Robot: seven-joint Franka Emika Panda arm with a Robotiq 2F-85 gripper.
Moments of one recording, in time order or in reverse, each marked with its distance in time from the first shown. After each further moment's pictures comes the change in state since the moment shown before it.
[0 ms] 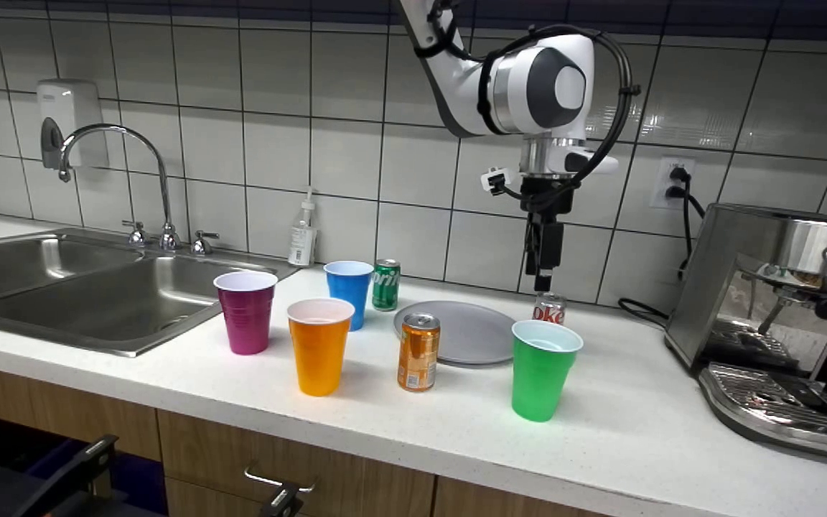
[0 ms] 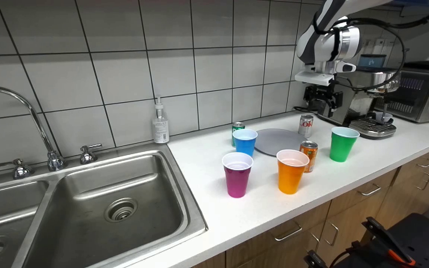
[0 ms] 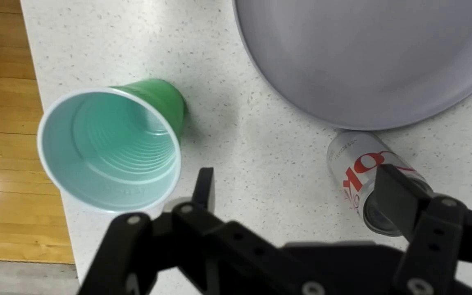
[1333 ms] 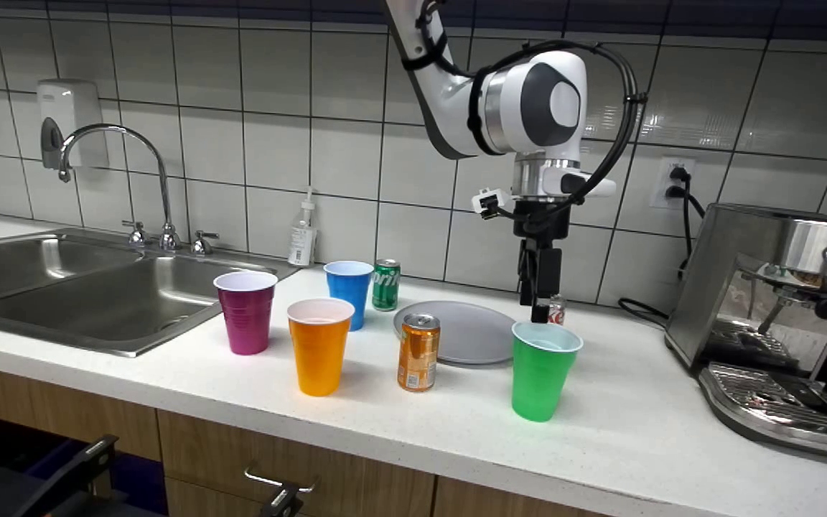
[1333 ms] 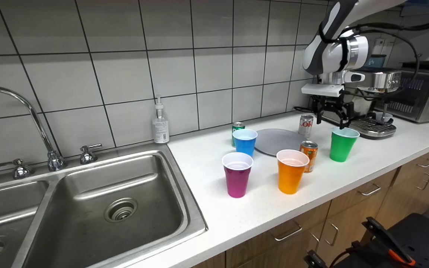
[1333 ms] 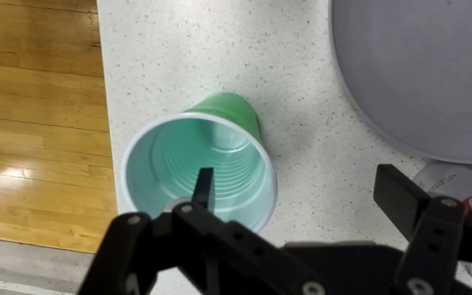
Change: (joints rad) arm 0.015 -0.047 -0.023 -0.159 -0.078 0.036 0.001
